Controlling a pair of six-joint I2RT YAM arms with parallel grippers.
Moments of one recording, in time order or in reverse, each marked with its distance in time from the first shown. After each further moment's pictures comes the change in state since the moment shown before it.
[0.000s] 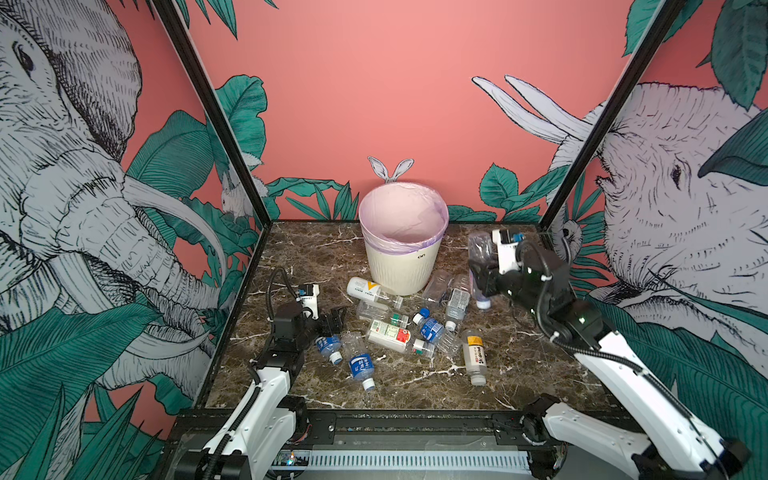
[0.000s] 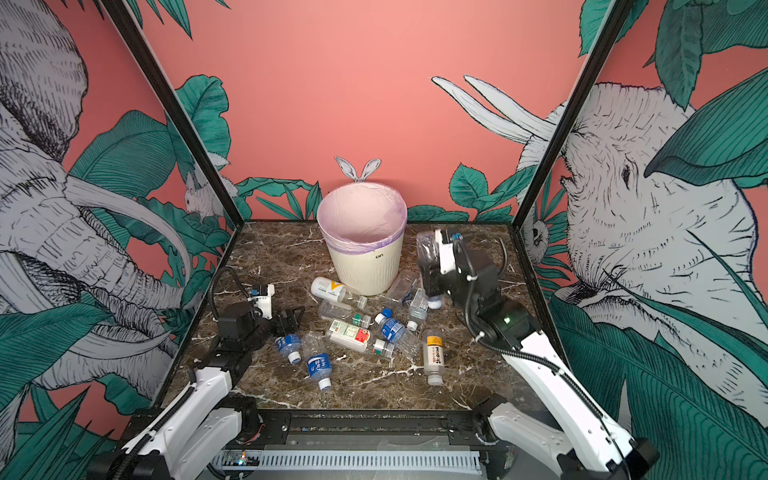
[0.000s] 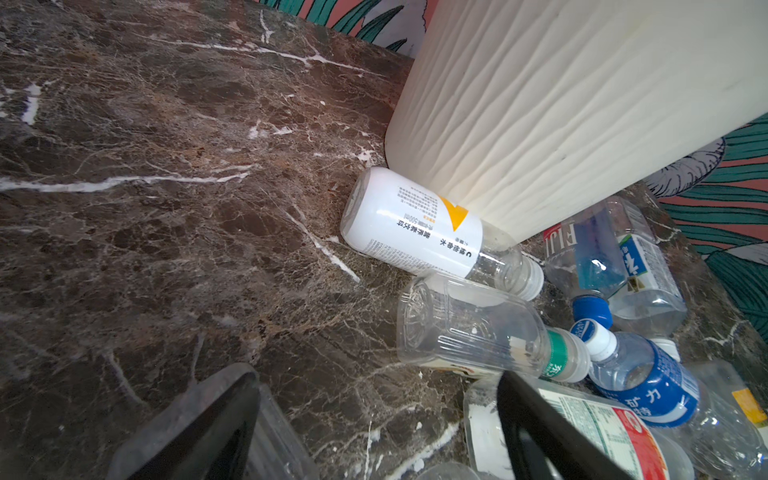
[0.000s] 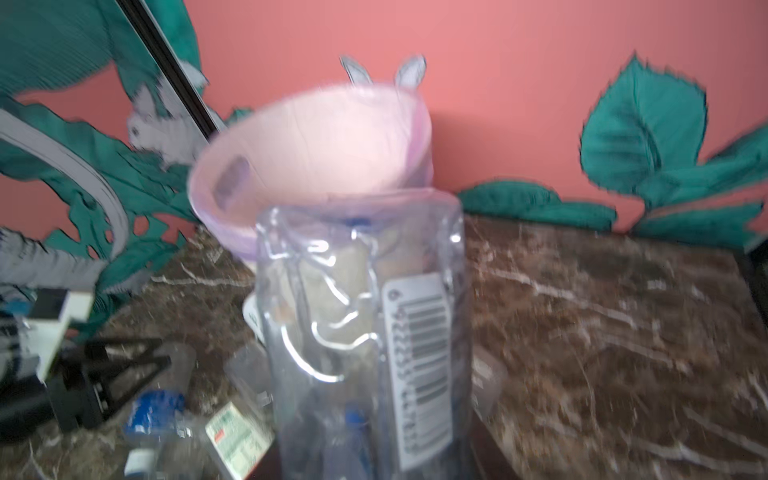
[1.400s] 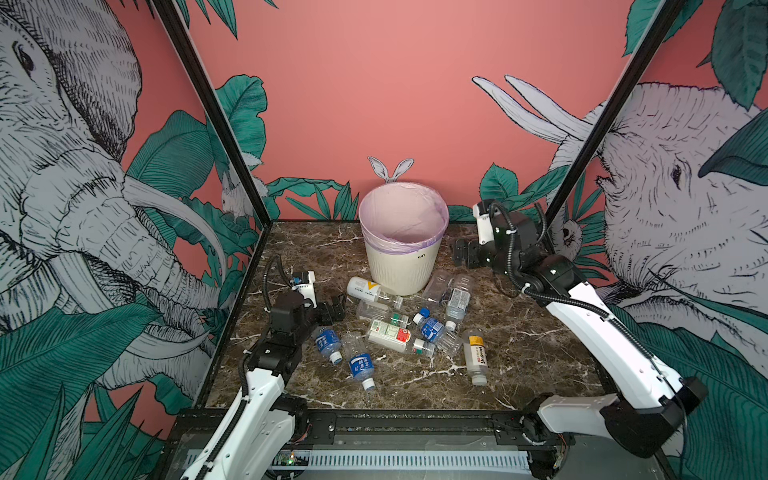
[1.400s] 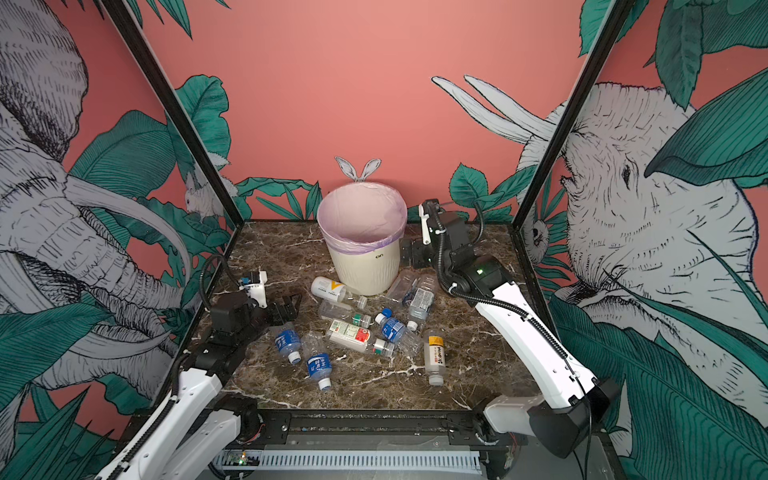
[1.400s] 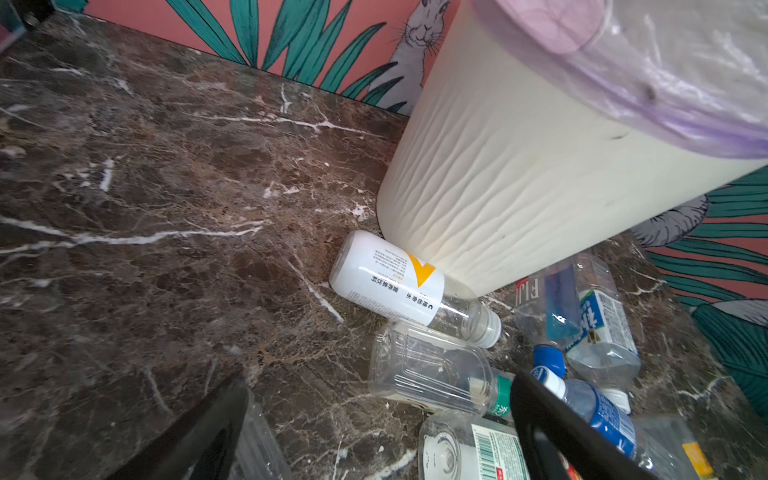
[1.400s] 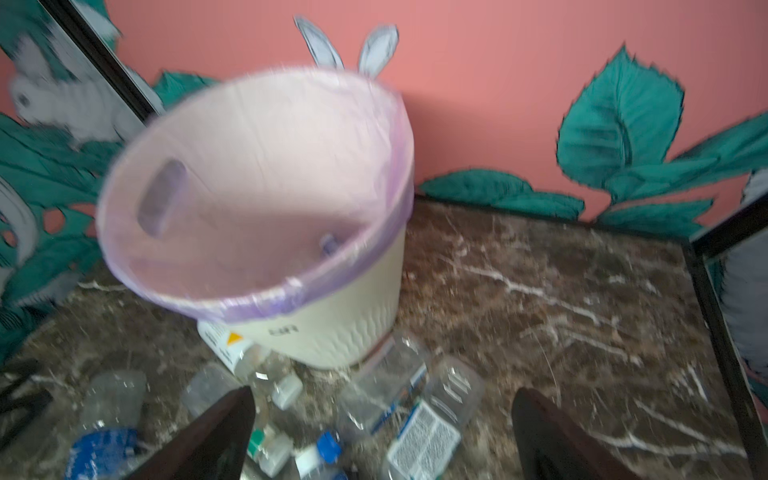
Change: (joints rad) left arm -0.126 -0.100 0.227 -0.280 -0.217 -0.095; right arm 0.008 0.222 0.180 -0.177 0.122 0.020
